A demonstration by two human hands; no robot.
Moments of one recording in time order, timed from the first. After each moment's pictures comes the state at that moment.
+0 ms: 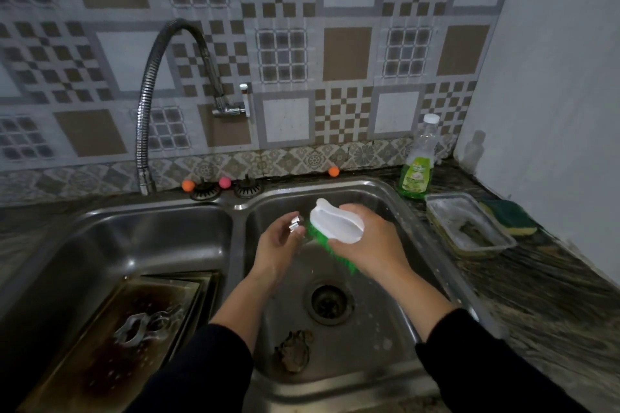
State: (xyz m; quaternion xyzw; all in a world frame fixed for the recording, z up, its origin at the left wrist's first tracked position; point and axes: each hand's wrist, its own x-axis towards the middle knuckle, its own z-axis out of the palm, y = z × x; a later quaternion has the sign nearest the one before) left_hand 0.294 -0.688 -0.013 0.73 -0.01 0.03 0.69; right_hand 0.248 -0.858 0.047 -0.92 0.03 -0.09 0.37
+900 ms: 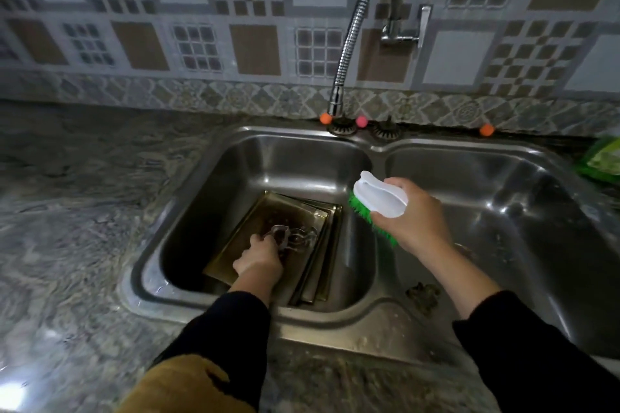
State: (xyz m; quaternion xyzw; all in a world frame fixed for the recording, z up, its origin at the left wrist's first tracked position) left_hand 0.202 -0.434 -0.090 0.93 0.28 -0.18 0.17; right_hand 0.238 -0.670 0.007 -0.92 -0.04 -0.04 0.38
